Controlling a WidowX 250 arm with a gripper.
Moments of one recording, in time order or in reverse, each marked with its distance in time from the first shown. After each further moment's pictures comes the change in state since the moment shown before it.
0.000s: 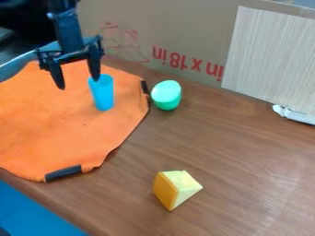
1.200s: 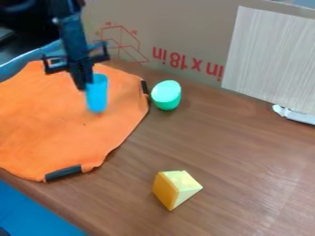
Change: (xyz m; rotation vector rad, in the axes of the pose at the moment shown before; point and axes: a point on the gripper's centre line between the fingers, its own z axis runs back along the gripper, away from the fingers) arm 0.013 0.006 -0.005 0.017 -0.036 -0.051
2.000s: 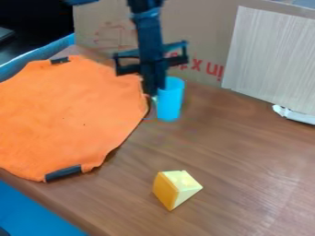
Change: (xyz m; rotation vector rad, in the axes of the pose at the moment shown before) arm 0.104 0.084 0.007 0.041 -0.043 -0.293
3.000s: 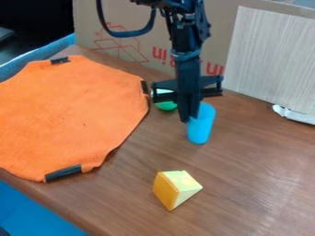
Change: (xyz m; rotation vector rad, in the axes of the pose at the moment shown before) arm -0.001 0.041 -0.053 -0.033 0.094 -0.095
